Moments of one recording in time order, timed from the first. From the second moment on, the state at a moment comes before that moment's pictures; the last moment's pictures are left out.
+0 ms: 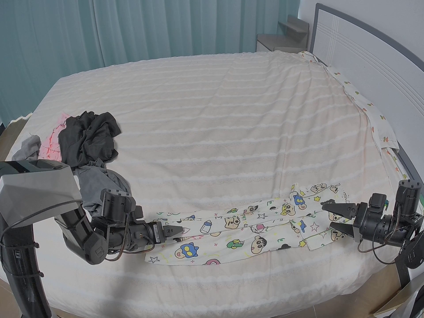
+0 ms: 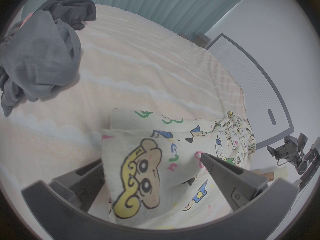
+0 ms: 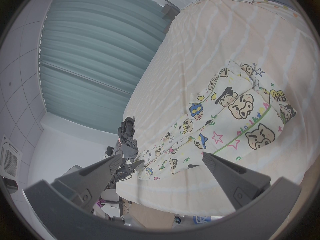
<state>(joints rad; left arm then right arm) -0.32 2.19 -0.60 -0.91 -0.25 -0.45 0.10 1.70 -0.16 -1.15 0.55 0.80</state>
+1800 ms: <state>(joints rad) 0.26 1.82 -0.30 -0.89 -0.62 -0.44 0.09 1.71 -0.16 -1.15 0.56 0.80</state>
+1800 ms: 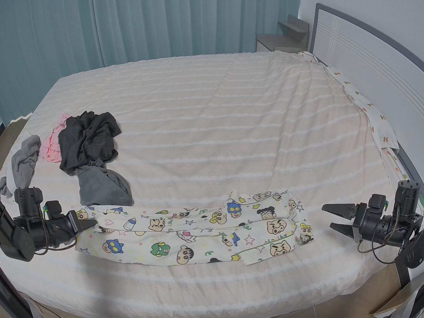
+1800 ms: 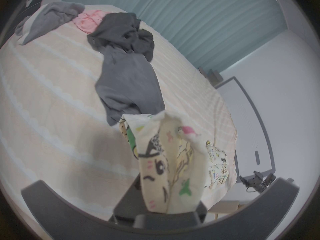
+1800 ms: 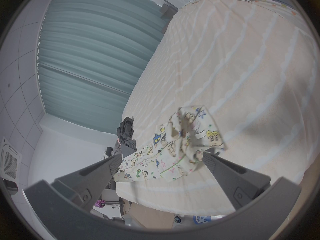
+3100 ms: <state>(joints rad) -0.42 1.59 -0.59 -0.54 -0.08 -0.59 0.07 1.73 -0.17 -1.15 0.57 0.80</state>
